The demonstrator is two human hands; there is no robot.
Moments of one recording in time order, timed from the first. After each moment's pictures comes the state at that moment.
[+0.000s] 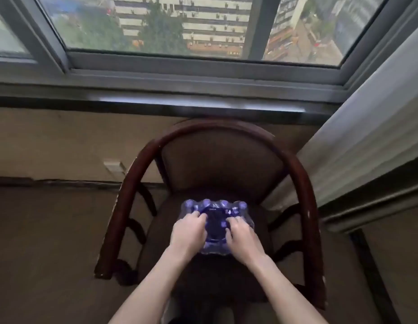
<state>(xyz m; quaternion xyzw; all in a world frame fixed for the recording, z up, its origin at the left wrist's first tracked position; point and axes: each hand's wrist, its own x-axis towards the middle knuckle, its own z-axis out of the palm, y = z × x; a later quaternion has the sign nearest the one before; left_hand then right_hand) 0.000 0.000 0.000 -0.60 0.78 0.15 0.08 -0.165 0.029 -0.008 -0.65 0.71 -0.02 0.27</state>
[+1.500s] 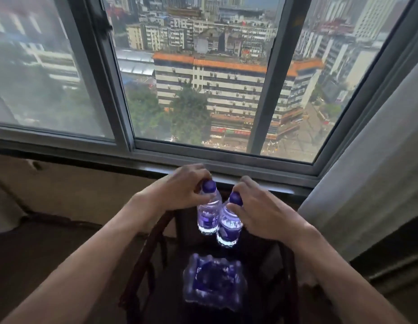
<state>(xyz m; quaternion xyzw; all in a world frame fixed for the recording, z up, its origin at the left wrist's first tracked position) 0.058 -0.042 0.394 -0.44 0.86 0.14 -0.20 -0.185 -0.010 0.381 -0.89 0.42 -0.19 0.06</state>
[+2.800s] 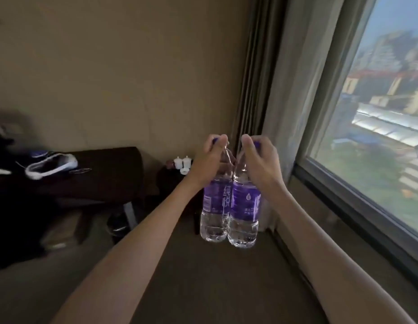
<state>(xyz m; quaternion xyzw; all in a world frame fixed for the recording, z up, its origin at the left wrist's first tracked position) 0.806 0.334 0.524 -0.64 0.28 0.06 -0.71 0.728 0.212 0.531 -0.76 0.06 -0.35 0.54</state>
